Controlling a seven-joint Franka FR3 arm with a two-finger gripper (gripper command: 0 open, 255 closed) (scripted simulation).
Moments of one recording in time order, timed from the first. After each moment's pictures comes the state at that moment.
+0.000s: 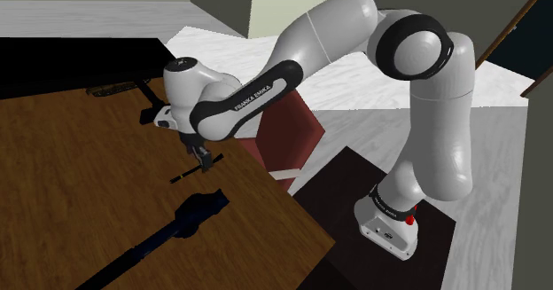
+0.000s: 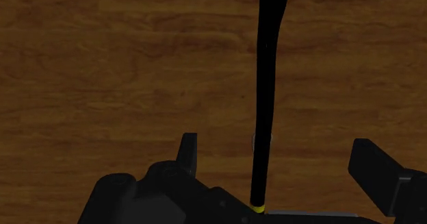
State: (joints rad) arm 0.41 0.55 0.24 -1.80 -0.20 2.27 -0.74
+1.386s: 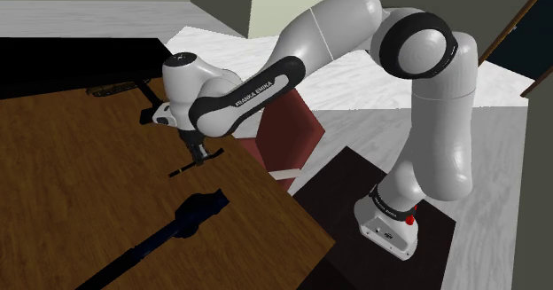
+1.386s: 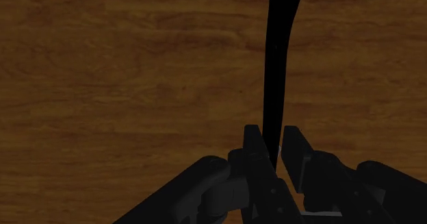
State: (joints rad) arm 0.40 0.53 0.25 -1.80 -0.19 2.25 -0.74
